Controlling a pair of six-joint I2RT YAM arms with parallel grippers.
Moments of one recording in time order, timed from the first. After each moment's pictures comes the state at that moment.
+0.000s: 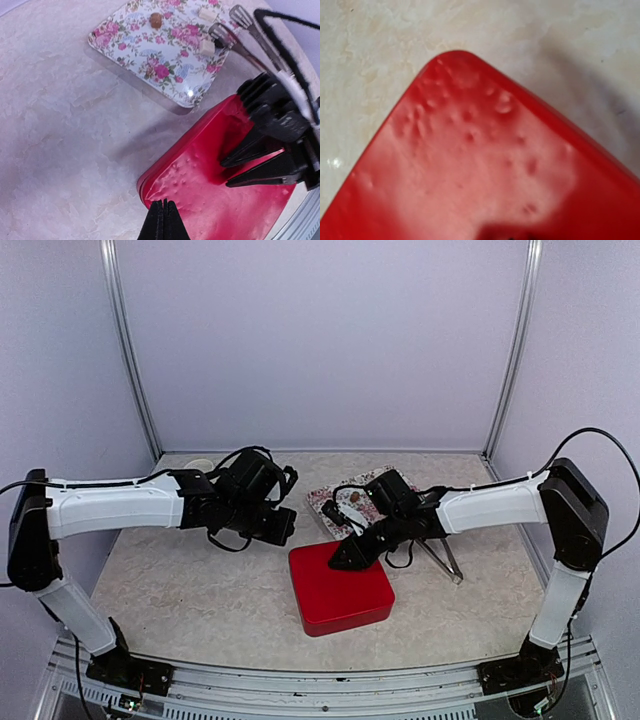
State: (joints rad) left arm -0.90 1.58 1.19 -0.43 -0.11 -0.41; right arm 0.81 1.81 1.12 -0.16 -0.49 0.08
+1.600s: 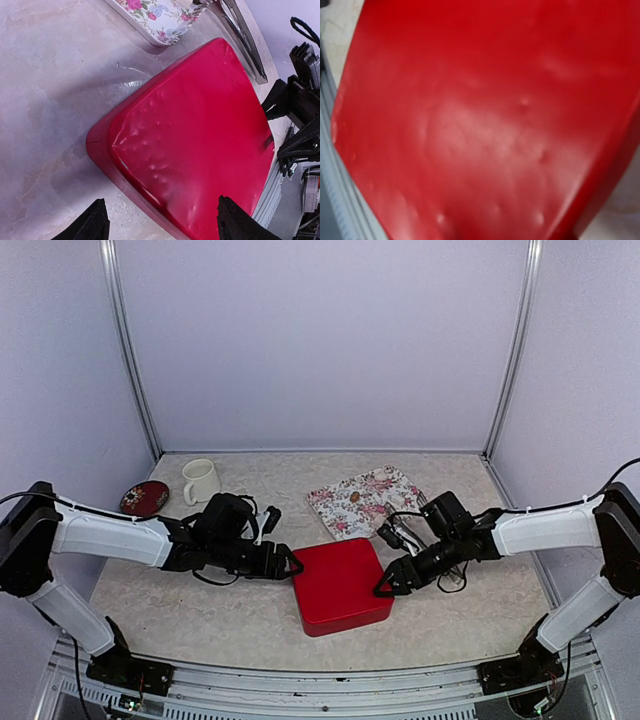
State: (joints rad) left arm -0.83 1.52 0.76 0.03 0.25 -0.62; right arm 0.67 1.49 0.72 -0.20 -0.66 0.25
